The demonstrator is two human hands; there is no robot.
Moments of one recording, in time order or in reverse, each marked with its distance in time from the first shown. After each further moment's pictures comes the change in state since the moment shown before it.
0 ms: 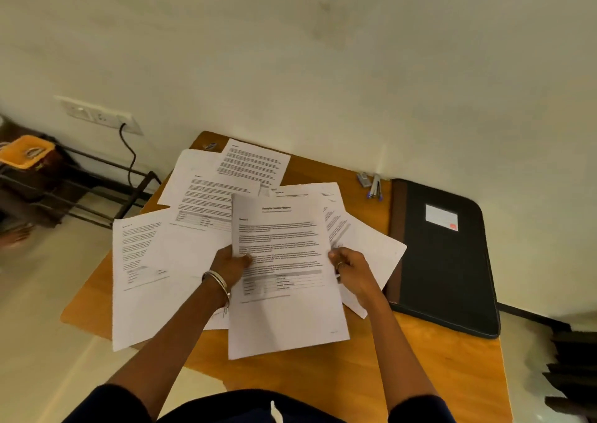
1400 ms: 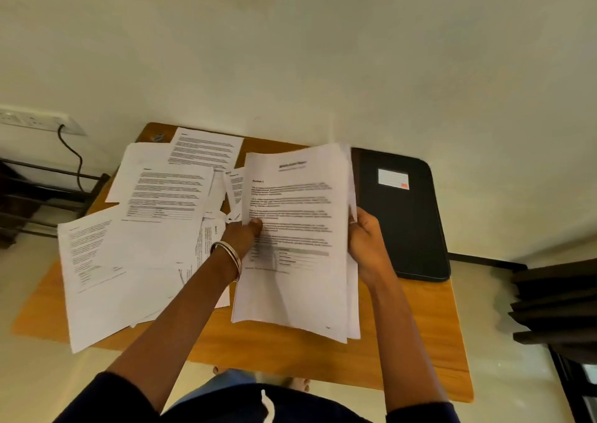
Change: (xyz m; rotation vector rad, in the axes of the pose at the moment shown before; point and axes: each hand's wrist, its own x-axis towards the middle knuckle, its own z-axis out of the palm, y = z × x) left_hand -0.036 0.025 0.101 0.160 -0.094 -0.006; right_hand -0.093 -0.033 -0.079 0.502 0.213 -0.093
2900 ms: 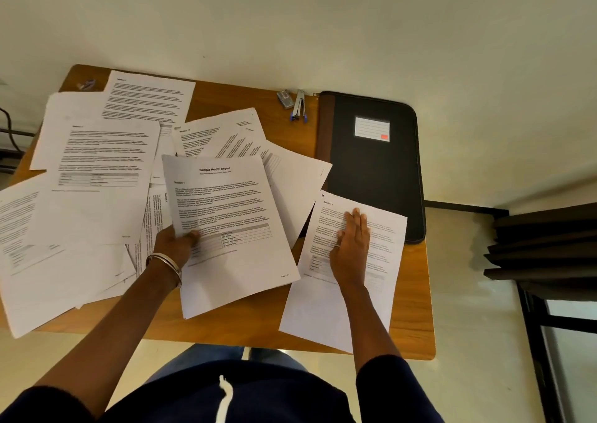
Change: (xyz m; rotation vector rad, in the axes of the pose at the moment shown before) left_hand 0.013 -0.078 -0.006 -0.001 0.198 -0.056; right_hand 0.039 0.192 -0.083 -0.877 0.376 -0.091
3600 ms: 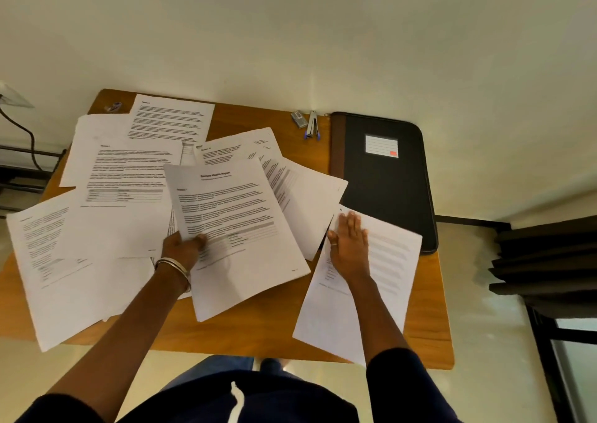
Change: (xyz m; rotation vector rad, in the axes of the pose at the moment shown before) left_hand 0.006 0.022 -0.027 -0.118 -0.008 -0.015; right_hand 0.013 -0.046 -0.003 -0.299 -0.348 -0.064
